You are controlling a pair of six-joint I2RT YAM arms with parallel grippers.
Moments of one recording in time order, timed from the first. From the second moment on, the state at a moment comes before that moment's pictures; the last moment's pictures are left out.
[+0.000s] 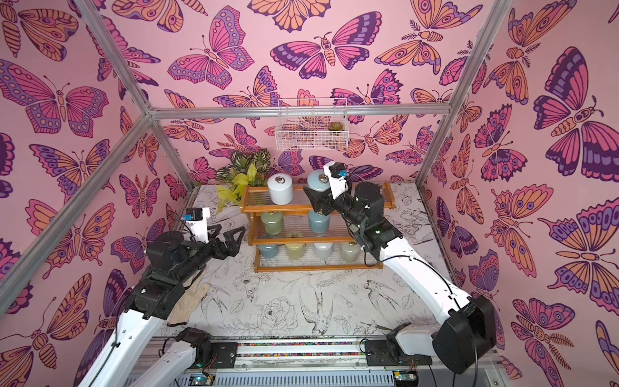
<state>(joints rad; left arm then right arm) -0.27 0.72 0.83 -0.36 0.18 -0.30 0.53 1.31 1.17 0.18 -0.25 0.00</state>
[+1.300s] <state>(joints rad) -0.27 0.57 0.75 -0.46 0.12 -0.40 1.08 1.51 0.57 0.78 -0.12 -0.02</state>
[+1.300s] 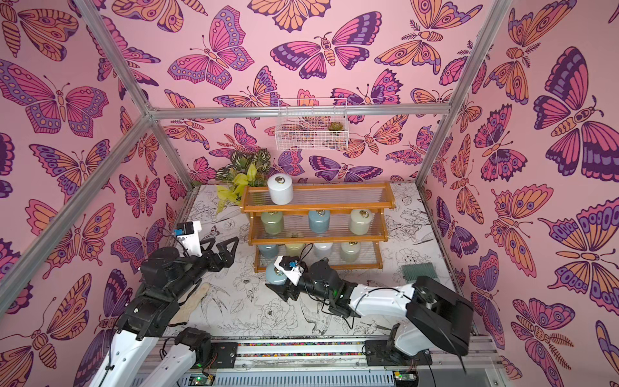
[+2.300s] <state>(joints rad) -0.27 0.66 0.74 -0.48 0.18 -0.42 1.15 2.12 0.73 1.24 0.03 -0.03</state>
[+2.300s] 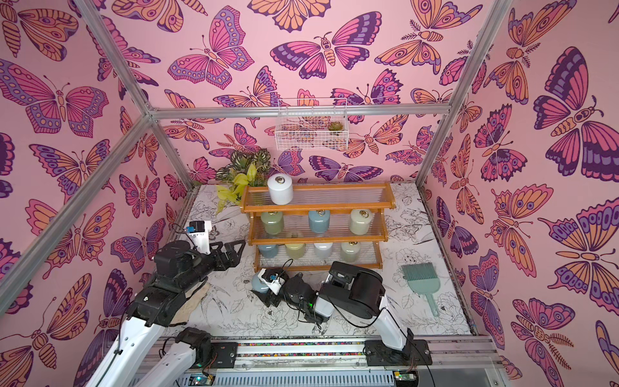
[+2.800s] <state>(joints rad) -0.27 0.61 0.74 -0.48 0.19 -0.42 1.15 2.05 0.72 1.26 0.06 -0.03</state>
